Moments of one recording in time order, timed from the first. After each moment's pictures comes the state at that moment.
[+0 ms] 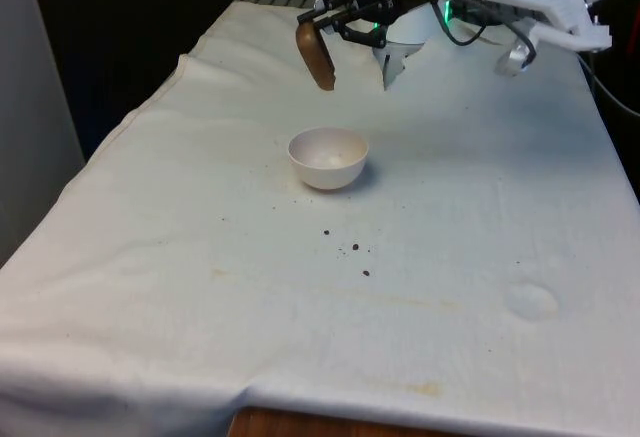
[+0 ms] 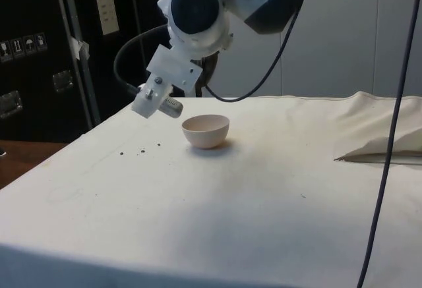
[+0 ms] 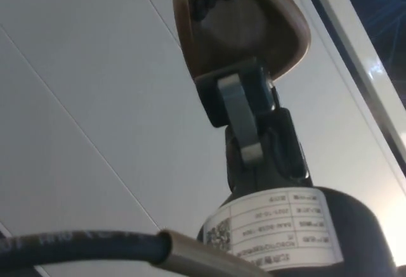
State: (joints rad) arm 0.03 0.17 0.18 -2.32 -1.49 1.88 1.10
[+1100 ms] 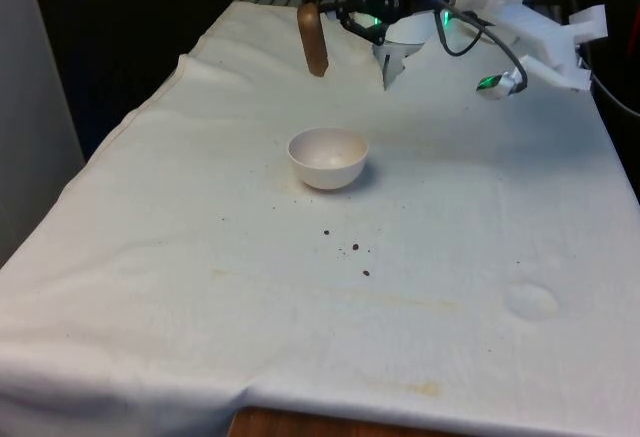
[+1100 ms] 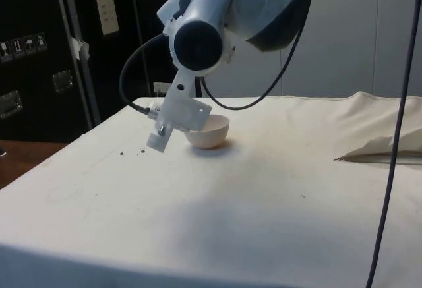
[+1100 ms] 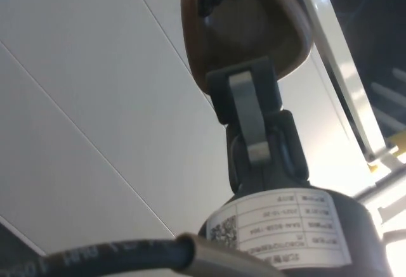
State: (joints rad) arm 0.03 0.24 0.26 -2.31 -1.59 1.63 1.19
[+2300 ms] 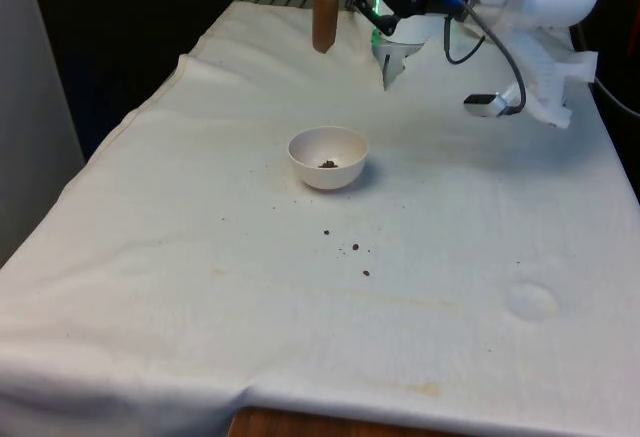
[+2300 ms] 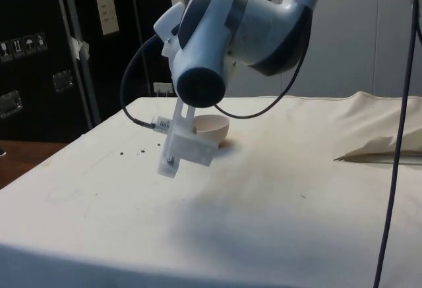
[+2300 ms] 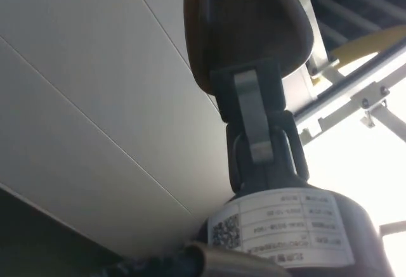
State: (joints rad) arm 0.04 0.35 0.35 -2.29 -1.67 1.32 1.23
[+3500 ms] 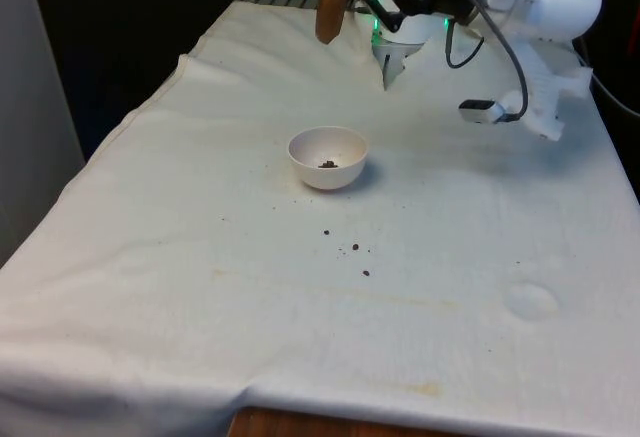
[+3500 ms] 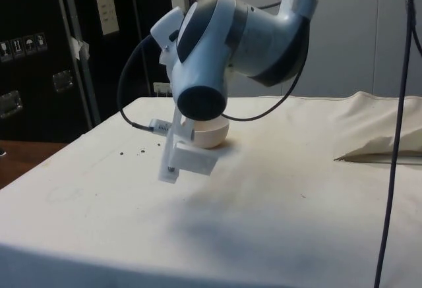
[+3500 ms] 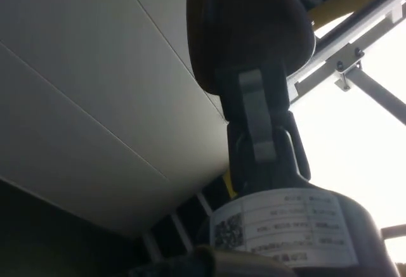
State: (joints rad) arm 0.04 0.41 0.38 -2.27 -1.74 1.19 1.25
